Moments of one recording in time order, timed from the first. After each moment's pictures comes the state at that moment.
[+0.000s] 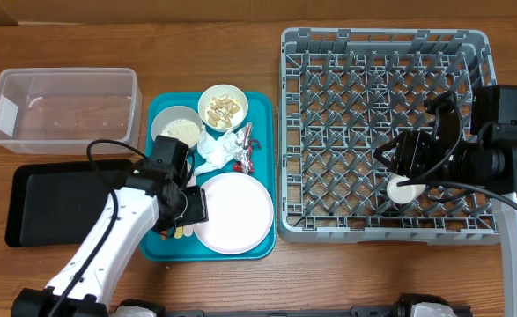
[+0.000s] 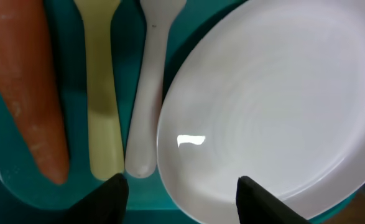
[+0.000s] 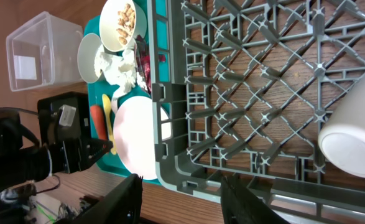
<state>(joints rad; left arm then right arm) -0.22 1.39 0.83 -0.90 0.14 -0.41 -0.08 1.26 1.41 -1.33 -0.56 0.18</state>
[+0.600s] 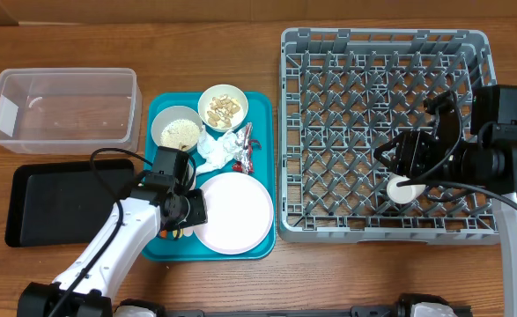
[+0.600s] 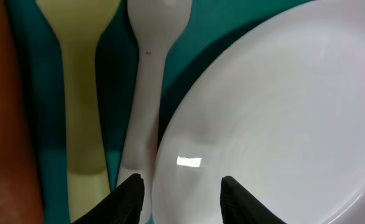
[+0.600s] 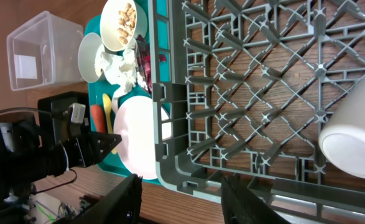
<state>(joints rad) -0.22 1.39 0.70 -0.68 0.14 -0.42 -0.08 1.26 1.41 -1.33 -0.57 0.18</state>
